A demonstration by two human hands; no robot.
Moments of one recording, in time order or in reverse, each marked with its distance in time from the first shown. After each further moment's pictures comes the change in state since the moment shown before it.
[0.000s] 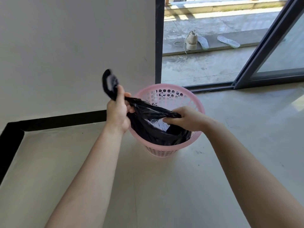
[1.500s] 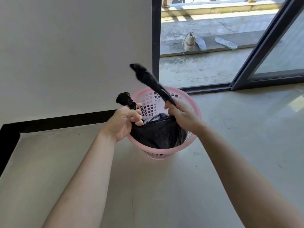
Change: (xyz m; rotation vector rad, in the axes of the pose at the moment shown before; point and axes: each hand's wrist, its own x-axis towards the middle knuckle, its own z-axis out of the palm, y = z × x) left_hand -0.007 -0.011 -0.016 0.169 -0.464 -0.350; right_hand 0.007 -0.008 0.015 0.514 0.328 -0.153
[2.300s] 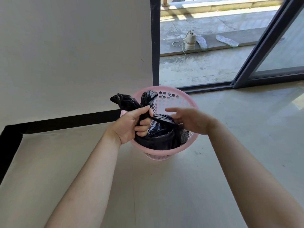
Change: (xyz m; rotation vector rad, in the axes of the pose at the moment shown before) left_hand -0.003 -0.004 0.014 0.106 -0.327 -0.148; right_hand -0.004 0.006 -0.031 0.451 -0.353 0.509
